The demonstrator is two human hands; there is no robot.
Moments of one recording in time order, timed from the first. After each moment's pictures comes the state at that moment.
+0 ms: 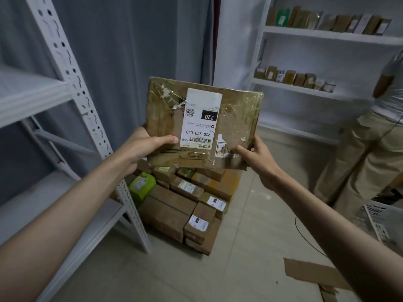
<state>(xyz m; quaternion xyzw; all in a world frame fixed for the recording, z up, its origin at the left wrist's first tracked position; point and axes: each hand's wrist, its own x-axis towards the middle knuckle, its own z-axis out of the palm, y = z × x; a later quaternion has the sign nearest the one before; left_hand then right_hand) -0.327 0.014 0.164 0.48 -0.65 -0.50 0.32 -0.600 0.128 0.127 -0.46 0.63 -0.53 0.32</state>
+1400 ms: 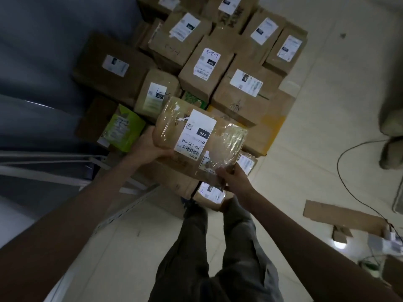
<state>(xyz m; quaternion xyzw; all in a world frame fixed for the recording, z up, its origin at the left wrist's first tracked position) -0.468 -0.423 -0.270 0.63 -0.60 -0.49 -0.04 -0.687 -0.250 -0.290 -0.11 0.74 -0.26 0.60</state>
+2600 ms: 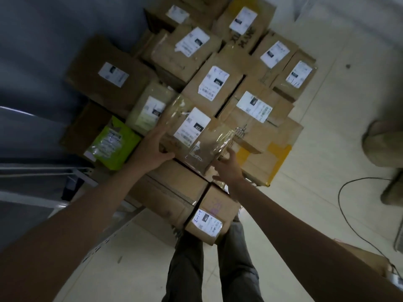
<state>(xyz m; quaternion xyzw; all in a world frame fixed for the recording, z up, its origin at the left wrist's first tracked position) -0.480 -0.487 -0.375 0.58 -0.69 -0.44 0.00 -0.698 -0.379 -0.346 -0.12 0.76 -0.28 0.58</state>
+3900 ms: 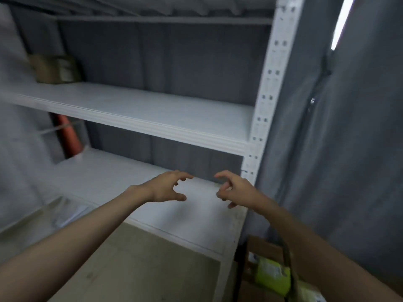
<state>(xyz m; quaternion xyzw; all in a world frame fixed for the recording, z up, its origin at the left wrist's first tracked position) -0.224 0.050 0.148 0.87 -0.43 -0.11 0.20 -0.377 -0.173 0.171 -0.90 0.11 -0.01 0.43</state>
